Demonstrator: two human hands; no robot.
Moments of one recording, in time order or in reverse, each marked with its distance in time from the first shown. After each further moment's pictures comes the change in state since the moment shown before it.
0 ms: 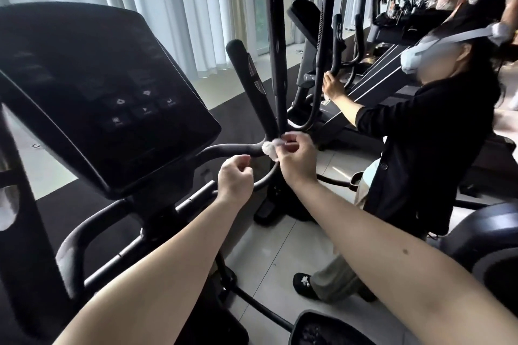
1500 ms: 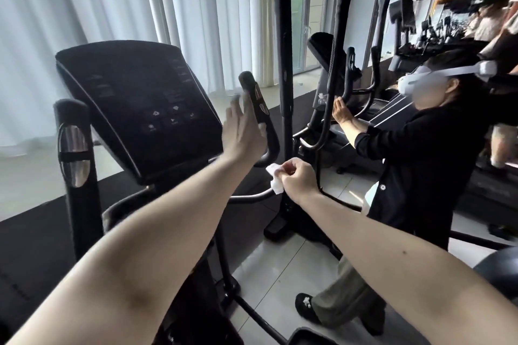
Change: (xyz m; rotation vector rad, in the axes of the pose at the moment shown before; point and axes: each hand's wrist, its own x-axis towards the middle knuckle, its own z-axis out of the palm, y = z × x) left_hand -0.010 0.153 -0.036 0.643 0.250 0.345; right_hand -0.025 -0.032 -0.055 -0.137 -0.341 0.101
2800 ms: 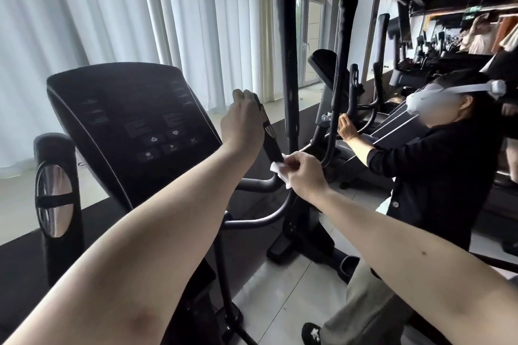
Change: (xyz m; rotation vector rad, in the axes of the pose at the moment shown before) left_hand 0.074 0.003 -0.013 0.065 0.143 0.060; right_hand 0.063 -0.037 -0.006 -0.026 -0.048 -0.226
